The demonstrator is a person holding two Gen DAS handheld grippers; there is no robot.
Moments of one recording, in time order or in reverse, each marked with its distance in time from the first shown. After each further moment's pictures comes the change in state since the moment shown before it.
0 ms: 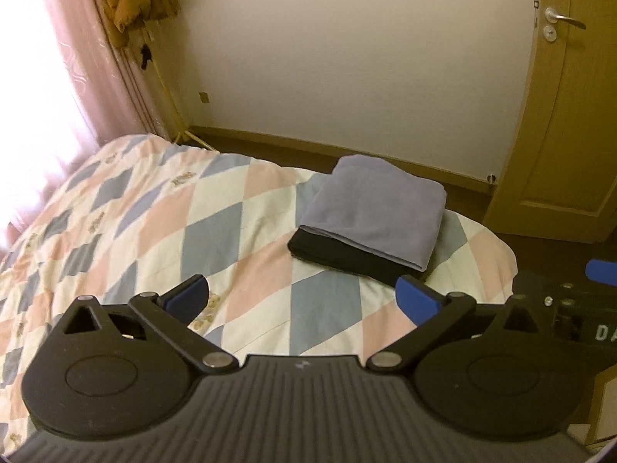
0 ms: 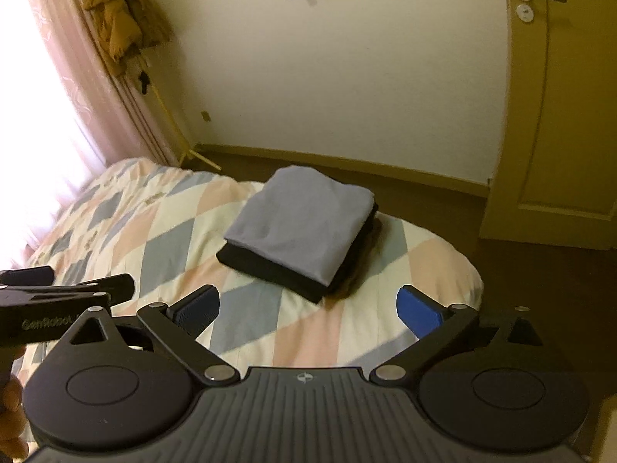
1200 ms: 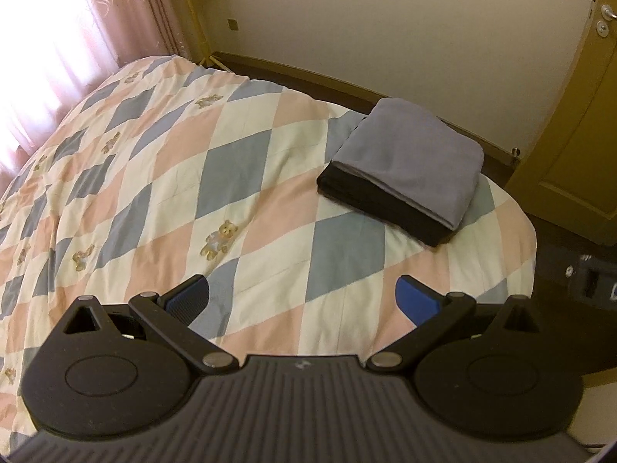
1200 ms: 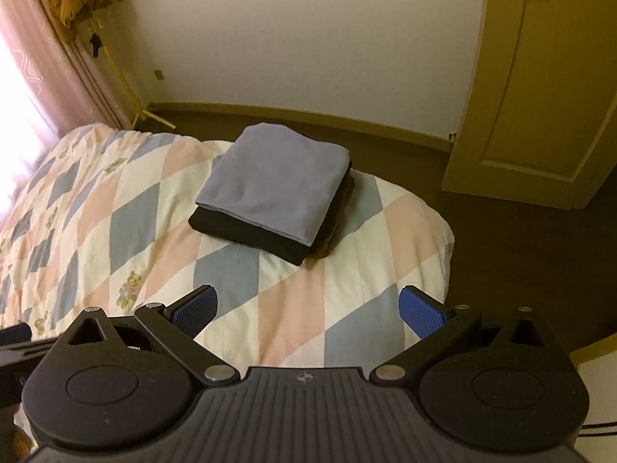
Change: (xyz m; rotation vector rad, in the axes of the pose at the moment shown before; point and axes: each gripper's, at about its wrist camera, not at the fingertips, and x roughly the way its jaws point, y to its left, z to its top) left arm 0.039 0.030 -0.001 -0.128 0.228 0.021; right arm 0.028 0.031 0.018 0.039 0.161 -0.146
